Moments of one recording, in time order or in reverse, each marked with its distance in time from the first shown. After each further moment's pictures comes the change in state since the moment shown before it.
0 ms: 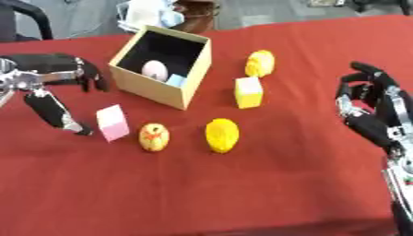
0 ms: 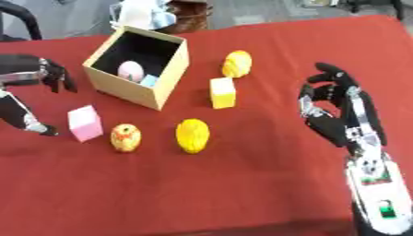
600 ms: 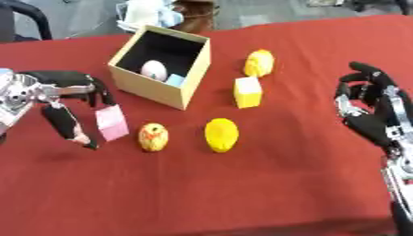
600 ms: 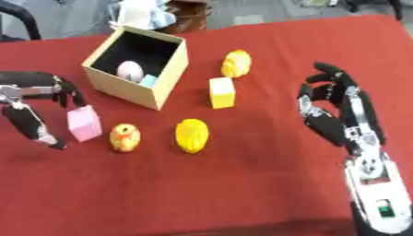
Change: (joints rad) left arm -0.016 -0.092 -0.040 0.129 -0.092 0.047 0.020; right arm 0.000 0.000 0.000 0.001 0.000 0.000 0.000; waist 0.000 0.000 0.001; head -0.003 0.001
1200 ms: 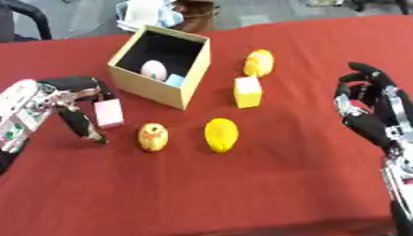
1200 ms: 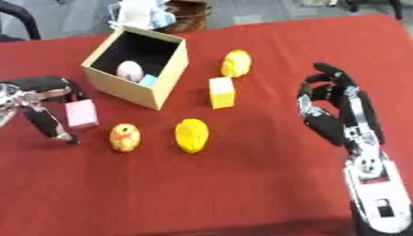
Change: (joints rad) left arm -0.025 -0.115 0.013 0.163 -0.152 0.044 0.160; right arm 0.000 0.000 0.000 0.005 0.000 0.000 0.000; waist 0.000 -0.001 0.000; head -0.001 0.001
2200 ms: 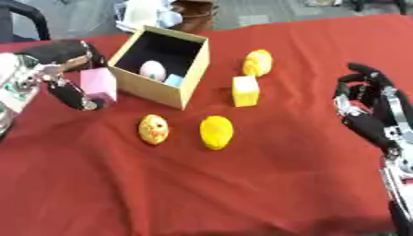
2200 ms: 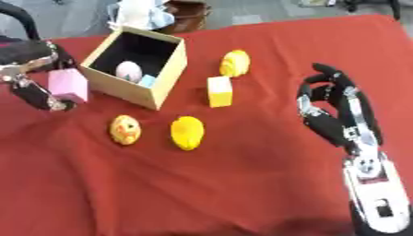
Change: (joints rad) left arm -0.081 0.131 0.077 -0.228 0.106 0.030 0.007; right arm 0.005 0.000 0.000 0.000 0.000 0.000 0.000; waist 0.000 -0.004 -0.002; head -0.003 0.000
